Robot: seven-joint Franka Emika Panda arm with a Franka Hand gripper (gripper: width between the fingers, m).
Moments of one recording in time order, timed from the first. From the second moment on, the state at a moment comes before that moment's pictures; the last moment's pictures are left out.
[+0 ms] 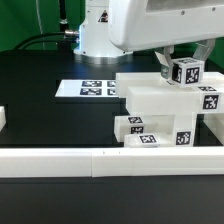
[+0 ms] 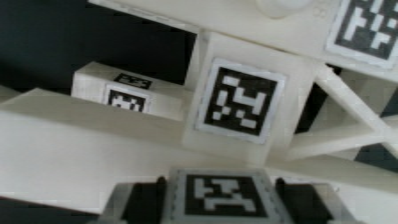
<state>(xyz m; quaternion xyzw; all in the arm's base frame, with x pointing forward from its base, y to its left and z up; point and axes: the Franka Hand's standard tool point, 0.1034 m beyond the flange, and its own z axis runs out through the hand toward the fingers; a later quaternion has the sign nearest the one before) 0.626 0.057 0.116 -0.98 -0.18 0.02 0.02</state>
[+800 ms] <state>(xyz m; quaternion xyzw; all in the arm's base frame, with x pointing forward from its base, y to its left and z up) 0.632 0.053 0.115 -0.98 0.18 -0.01 0.02</state>
